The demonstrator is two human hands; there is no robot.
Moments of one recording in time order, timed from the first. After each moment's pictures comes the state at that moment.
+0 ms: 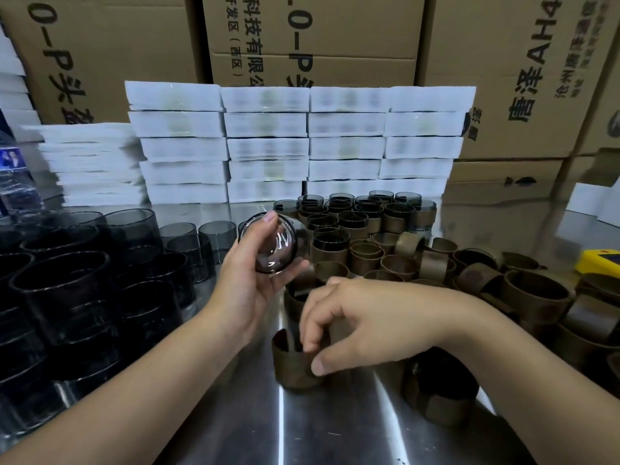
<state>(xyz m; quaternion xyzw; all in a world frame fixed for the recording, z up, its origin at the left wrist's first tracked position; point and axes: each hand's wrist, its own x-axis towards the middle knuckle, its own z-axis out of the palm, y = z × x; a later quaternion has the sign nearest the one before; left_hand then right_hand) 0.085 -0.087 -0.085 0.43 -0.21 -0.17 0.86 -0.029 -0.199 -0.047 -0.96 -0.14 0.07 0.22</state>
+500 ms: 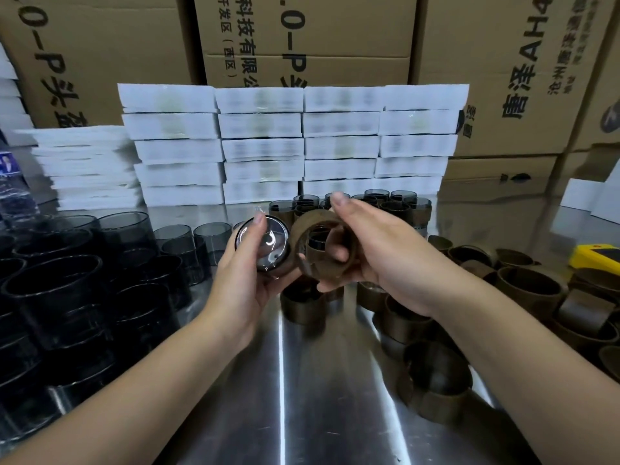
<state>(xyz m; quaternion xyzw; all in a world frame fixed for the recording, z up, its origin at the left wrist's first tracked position) 0.083 -0.088 -0.084 0.48 -0.19 -0.17 0.84 -0.020 -0.207 -0.035 -0.72 0.00 -0.13 0.69</state>
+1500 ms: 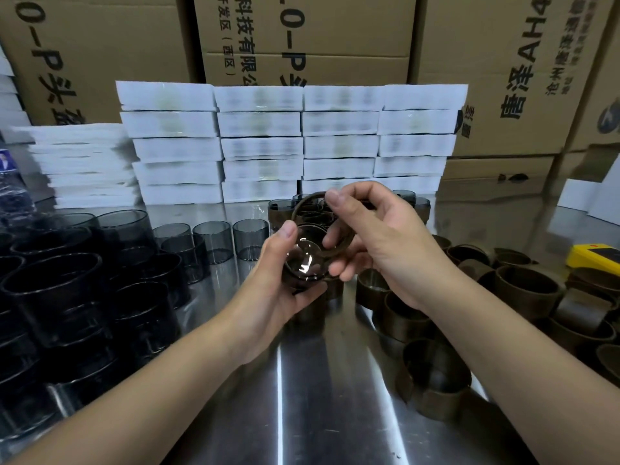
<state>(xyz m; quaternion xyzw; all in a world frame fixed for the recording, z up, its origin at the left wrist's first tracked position) 0.070 -0.090 -0.092 0.51 -0.33 -0.27 0.75 -0.019 -0.210 -0.037 -0.69 -0.04 -0.25 0.68</state>
